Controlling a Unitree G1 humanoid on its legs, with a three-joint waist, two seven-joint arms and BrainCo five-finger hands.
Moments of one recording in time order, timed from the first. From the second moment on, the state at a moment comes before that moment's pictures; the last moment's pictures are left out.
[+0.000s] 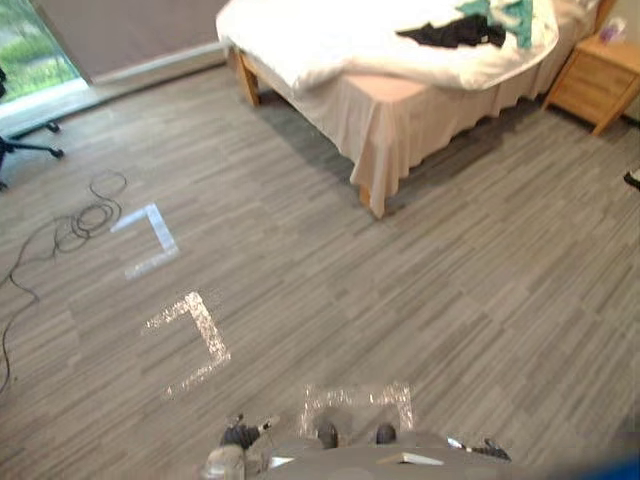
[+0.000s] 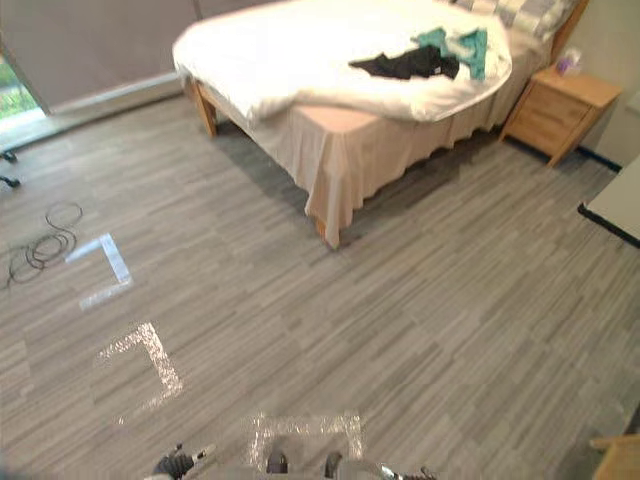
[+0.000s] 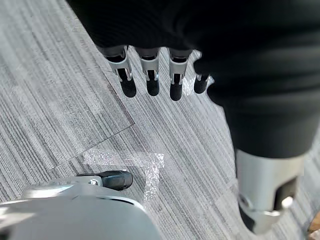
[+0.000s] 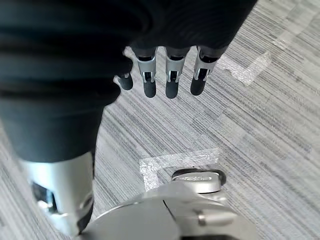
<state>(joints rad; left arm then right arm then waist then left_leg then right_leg) 0.06 0.12 0.16 1.12 -0.02 -0.07 0.08 0.08 -0.07 -0.23 1.11 -0.06 0.01 -0.09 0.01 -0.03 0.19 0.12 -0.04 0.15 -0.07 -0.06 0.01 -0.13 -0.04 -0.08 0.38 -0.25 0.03</state>
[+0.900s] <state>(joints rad) -0.09 -0.03 -0.04 1.03 -0.05 -0.10 0.09 -0.08 0.00 -0.23 1.10 -0.02 -0.01 -0.12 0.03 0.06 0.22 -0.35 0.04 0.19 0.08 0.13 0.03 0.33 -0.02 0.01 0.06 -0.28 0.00</state>
